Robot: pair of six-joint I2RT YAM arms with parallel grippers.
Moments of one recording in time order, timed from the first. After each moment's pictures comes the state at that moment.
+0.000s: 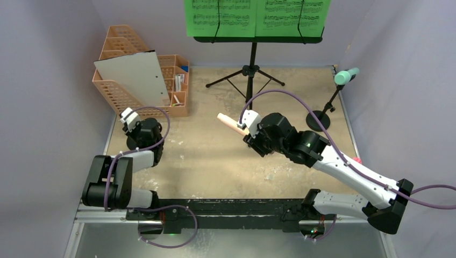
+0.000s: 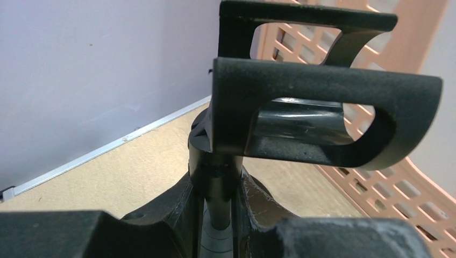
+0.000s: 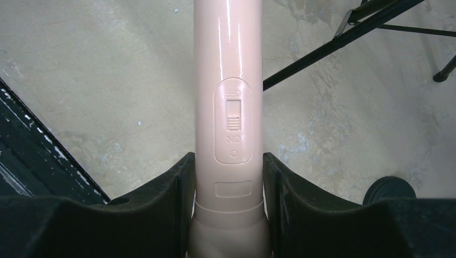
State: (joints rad) left arm -0.08 1.38 0.37 0.75 -1.05 -0.27; right arm 0.92 1.08 1.11 -0.76 0.15 -0.18
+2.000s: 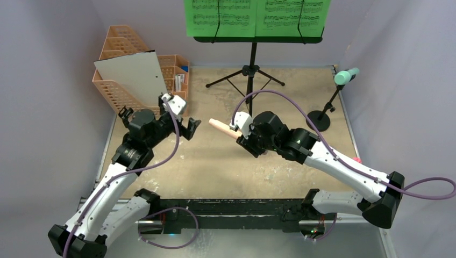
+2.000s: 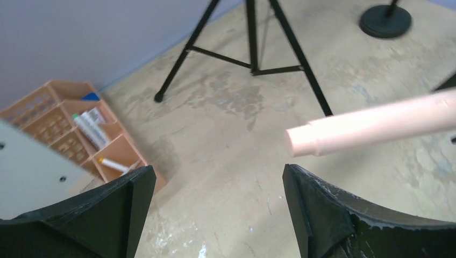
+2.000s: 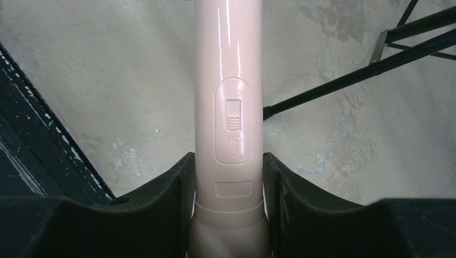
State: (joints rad) left arm -0.40 0.81 0.82 -0.18 0.18 0.14; right arm 0.92 1.16 1.11 -0.71 0.06 -0.20
